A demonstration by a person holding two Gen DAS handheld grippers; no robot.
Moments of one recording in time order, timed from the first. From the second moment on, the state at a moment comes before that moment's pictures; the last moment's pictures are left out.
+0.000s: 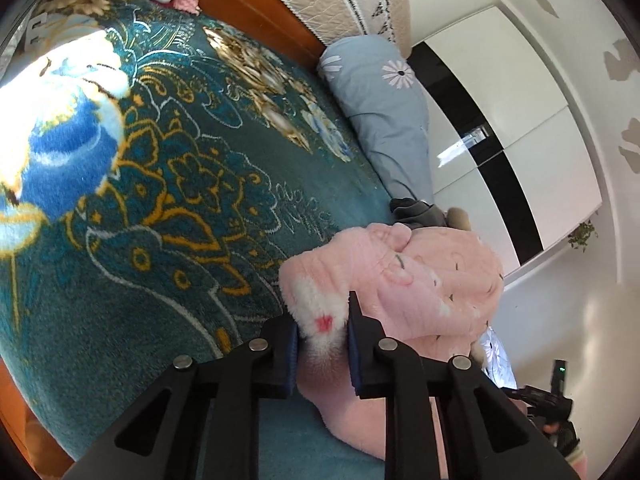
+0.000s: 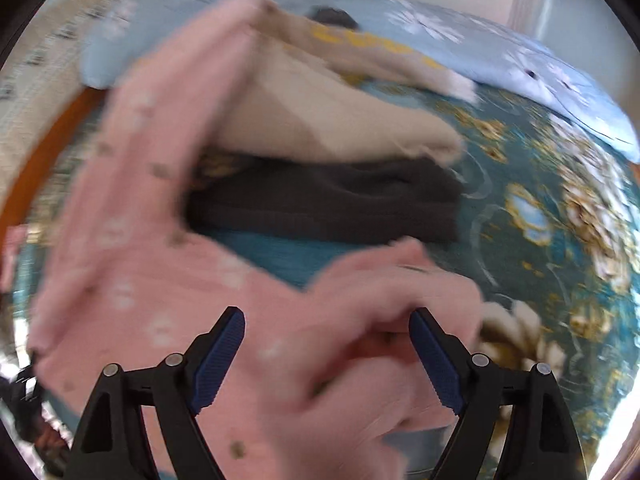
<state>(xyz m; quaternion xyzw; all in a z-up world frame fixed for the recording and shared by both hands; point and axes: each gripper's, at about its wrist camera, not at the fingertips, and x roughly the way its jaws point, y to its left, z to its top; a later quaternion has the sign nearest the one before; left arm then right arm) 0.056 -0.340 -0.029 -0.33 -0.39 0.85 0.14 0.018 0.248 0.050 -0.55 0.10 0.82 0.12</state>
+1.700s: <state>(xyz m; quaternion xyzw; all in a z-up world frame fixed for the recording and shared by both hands) 0.064 -0.329 -0.033 -0.33 -0.38 0.85 0.15 0.235 0.508 0.125 -0.22 0.34 0.87 0.28</state>
